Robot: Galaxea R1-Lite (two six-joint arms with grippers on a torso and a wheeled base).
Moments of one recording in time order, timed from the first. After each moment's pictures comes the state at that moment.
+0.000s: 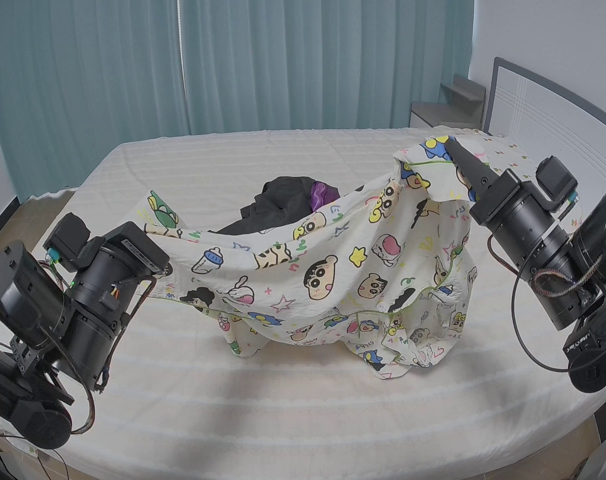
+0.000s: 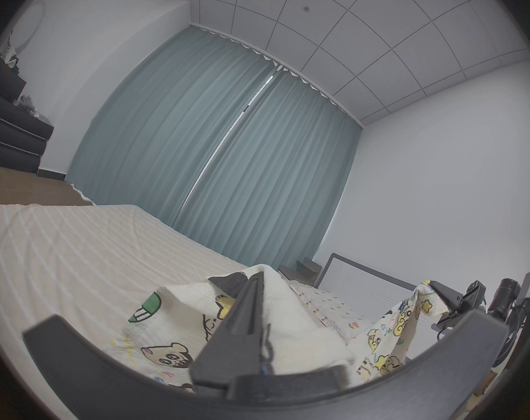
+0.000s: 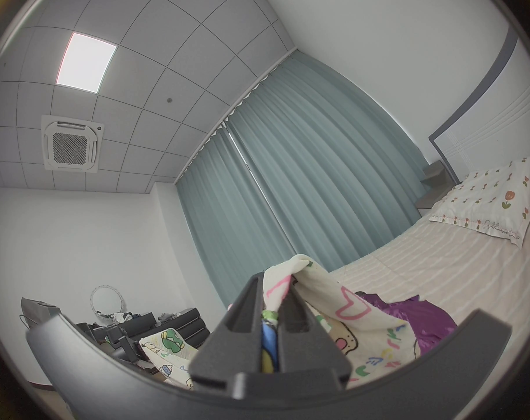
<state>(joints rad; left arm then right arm) -0.57 1.61 -0.35 -1.54 0.40 -0.37 0.61 1.67 -0.56 -1.52 -0.11 0.43</state>
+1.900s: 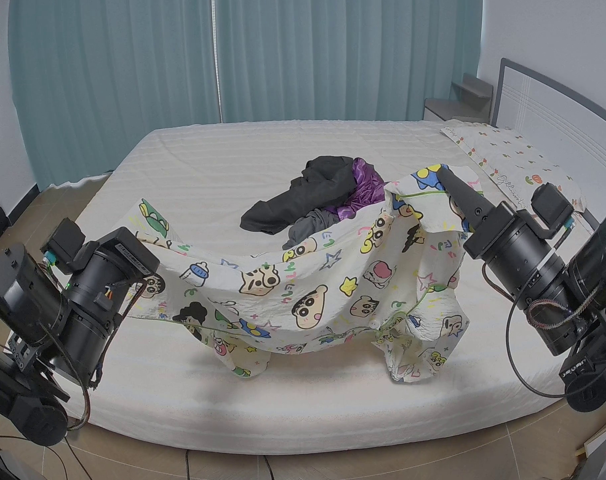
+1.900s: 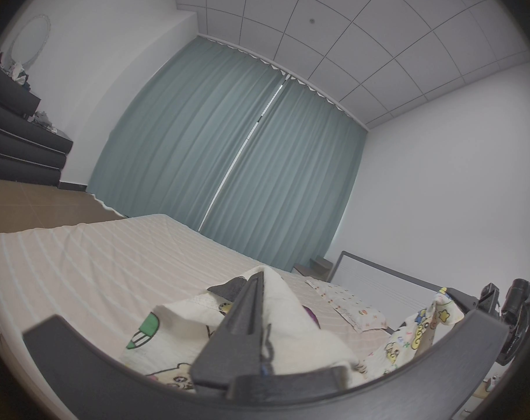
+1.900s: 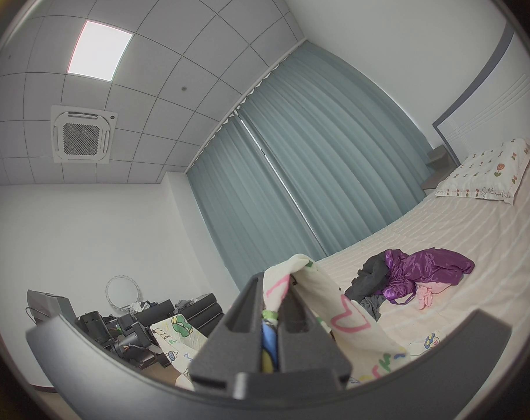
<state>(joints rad) -0.50 1.61 -0.32 -1.54 0.38 -0.36 0.65 1.67 -0.48 -1.55 -0.12 0.44</state>
